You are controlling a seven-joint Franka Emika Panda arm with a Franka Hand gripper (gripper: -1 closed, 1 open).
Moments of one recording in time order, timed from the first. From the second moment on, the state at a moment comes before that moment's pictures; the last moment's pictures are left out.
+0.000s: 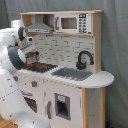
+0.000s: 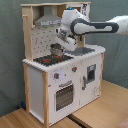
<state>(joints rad) -1.48 -0.49 1.97 -1.35 0.33 1.73 -0.11</state>
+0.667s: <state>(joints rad) -1.62 -0.53 2.10 -1.27 0.33 1.73 -0.12</state>
